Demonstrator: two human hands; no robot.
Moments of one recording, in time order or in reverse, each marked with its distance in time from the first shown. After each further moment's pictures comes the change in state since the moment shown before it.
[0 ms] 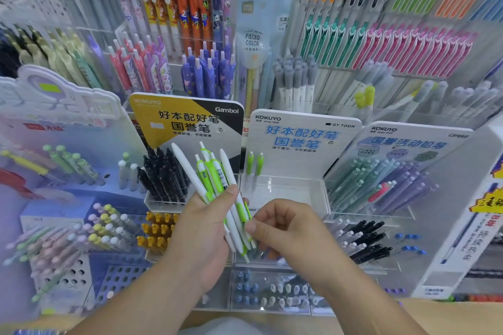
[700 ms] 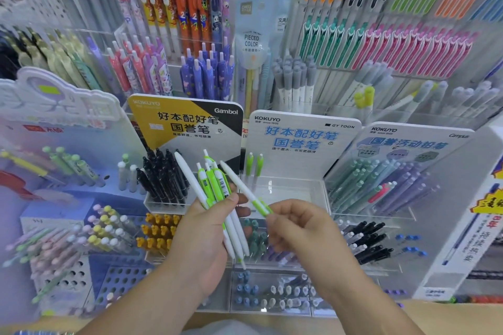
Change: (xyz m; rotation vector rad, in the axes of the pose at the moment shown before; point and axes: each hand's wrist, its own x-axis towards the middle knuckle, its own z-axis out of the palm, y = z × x) left_hand 0.003 -0.008 -0.001 0.014 0.088 -0.017; right_hand -0.005 0.008 -0.009 0.152 0.151 -0.003
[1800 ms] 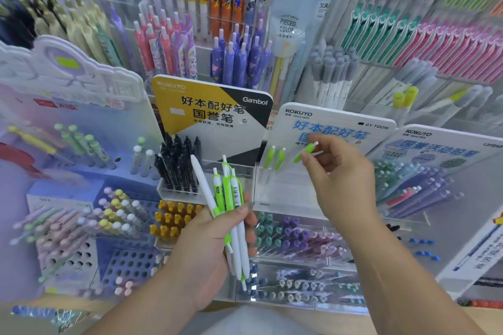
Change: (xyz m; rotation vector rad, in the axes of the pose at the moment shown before) left_hand -0.012 0.009 -0.031 -0.062 -0.169 -0.167; right_hand 0.067 -0.028 -0.006 -0.679 0.407 -0.566
